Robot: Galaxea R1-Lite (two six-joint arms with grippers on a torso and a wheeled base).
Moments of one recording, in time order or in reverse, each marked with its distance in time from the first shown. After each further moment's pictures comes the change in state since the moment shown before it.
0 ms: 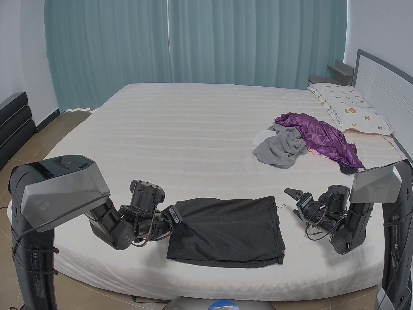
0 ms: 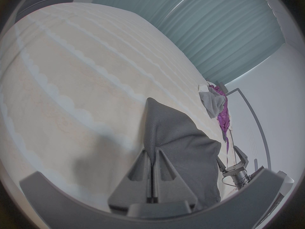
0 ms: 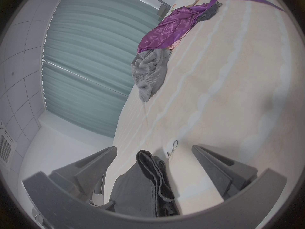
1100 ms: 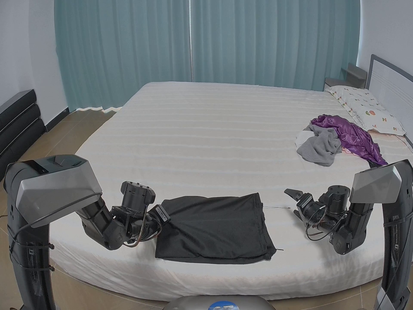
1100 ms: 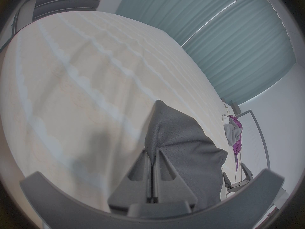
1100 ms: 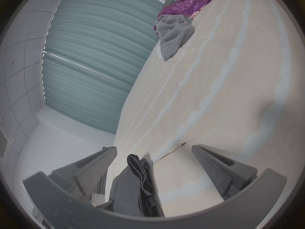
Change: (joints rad) left arm 0.046 -0.018 0.055 -0.009 0.108 -0.073; right arm 0.000 0.001 0.003 0.000 0.001 -0.003
